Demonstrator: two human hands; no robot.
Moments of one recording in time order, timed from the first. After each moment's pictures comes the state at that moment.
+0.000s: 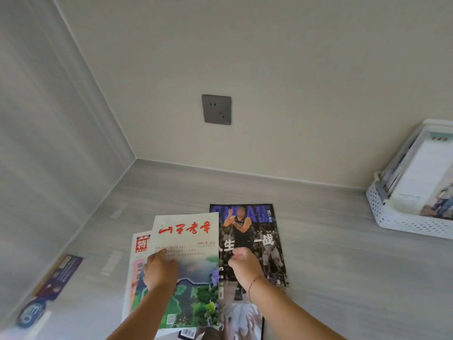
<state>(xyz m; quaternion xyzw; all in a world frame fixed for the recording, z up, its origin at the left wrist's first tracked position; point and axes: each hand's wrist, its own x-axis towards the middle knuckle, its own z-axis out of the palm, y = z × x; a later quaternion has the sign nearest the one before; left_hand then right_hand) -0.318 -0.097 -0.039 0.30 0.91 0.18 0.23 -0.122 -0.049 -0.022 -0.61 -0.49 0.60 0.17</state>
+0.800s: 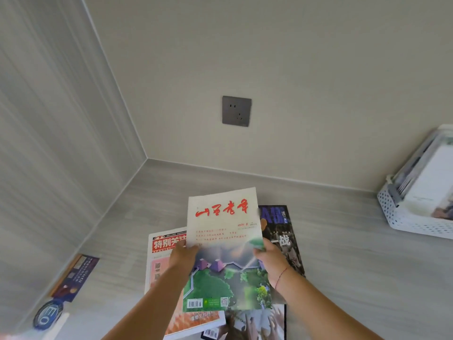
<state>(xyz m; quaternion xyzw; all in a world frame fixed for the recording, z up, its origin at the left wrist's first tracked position) -0.345 -0.075 -0.032 0.23 0.81 0.31 0.44 -0.131 -0.034 -0.019 -0.62 -0.42 0.62 0.24</state>
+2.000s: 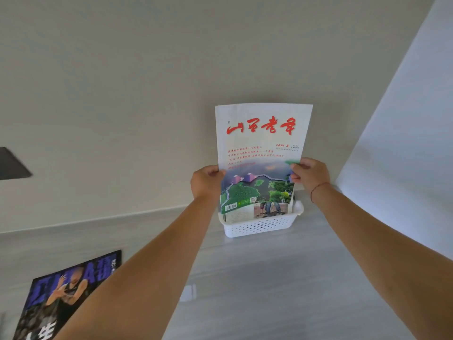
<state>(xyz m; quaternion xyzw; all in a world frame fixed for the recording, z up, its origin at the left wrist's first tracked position) 0.175 0.177 0.118 0.46 0.64 0.46 0.40 0.418 0.166 0.115 -0.67 -0.43 0.32 0.51</state>
